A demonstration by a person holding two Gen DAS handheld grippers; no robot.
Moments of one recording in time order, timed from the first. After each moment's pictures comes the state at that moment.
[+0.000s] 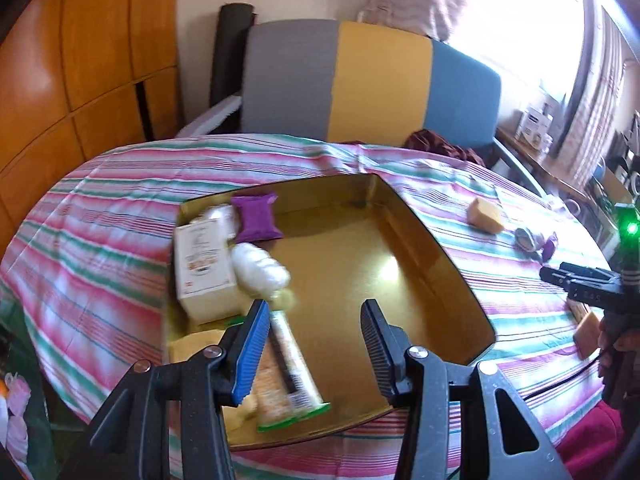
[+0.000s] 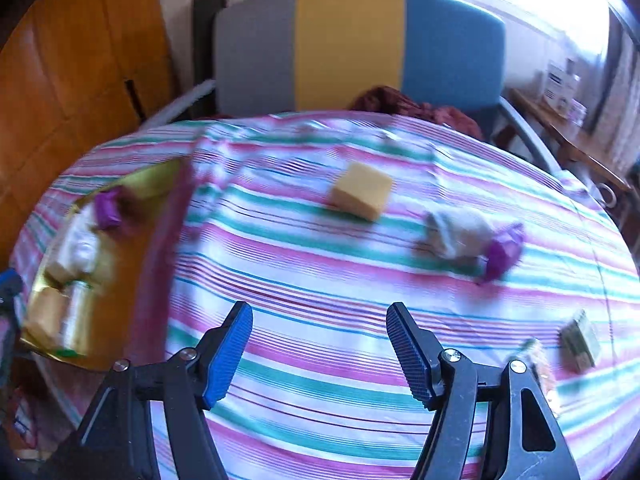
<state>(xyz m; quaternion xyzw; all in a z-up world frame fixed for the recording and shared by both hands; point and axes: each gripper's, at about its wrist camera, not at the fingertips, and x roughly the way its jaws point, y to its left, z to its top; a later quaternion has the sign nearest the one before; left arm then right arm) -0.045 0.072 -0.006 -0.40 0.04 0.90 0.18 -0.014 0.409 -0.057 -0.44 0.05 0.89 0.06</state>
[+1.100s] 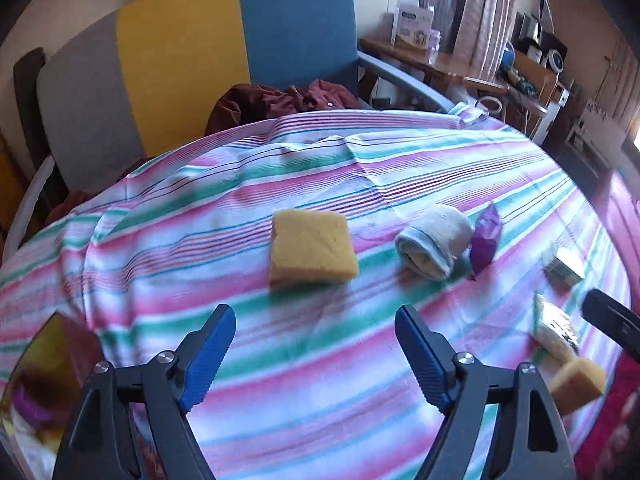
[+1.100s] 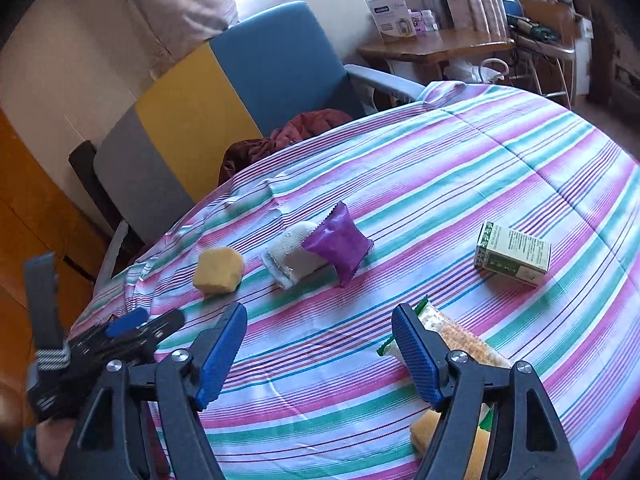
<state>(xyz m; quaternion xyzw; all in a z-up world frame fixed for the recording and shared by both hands) -0.126 0.401 -0.059 -0.44 0.19 0.80 0.36 0.044 0.551 -0.048 -0.34 0.31 0.87 0.21</state>
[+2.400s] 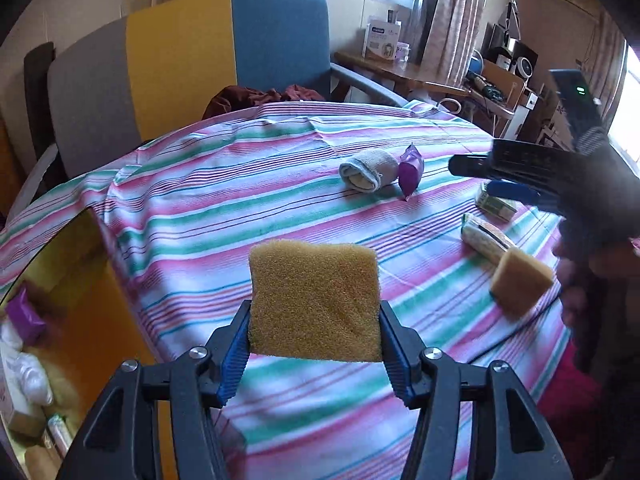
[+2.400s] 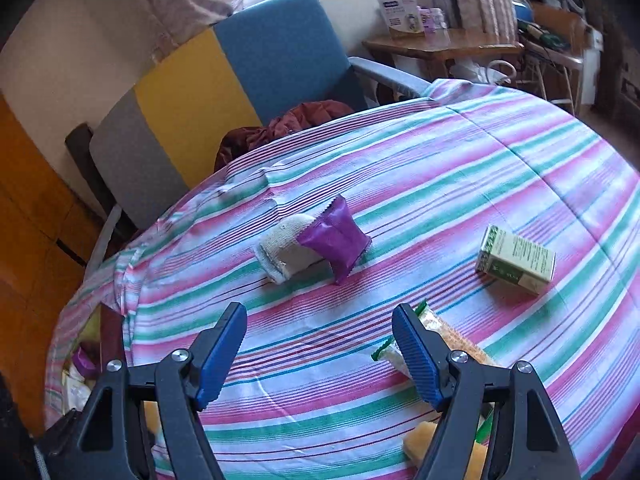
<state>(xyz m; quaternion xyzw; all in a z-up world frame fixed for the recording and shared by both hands) -0.018 0.291 -0.037 -0.42 0.16 0.80 0.40 0.031 0.550 -0.053 -0.37 0.27 0.87 0.20</state>
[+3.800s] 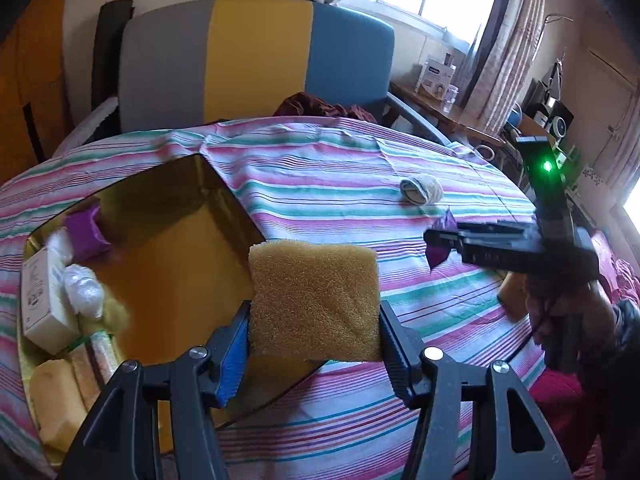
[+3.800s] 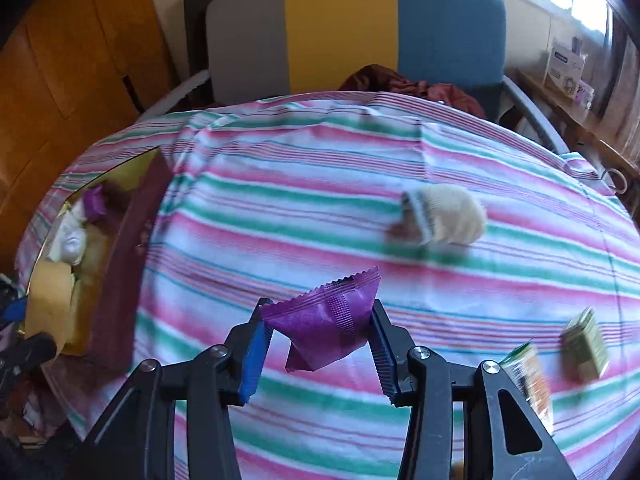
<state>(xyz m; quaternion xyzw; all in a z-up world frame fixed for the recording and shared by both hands) -0.019 0.182 -0.020 -0.42 0.07 0.84 0.34 -0.020 0.446 -0.073 -0.46 0.07 0.88 0.03</state>
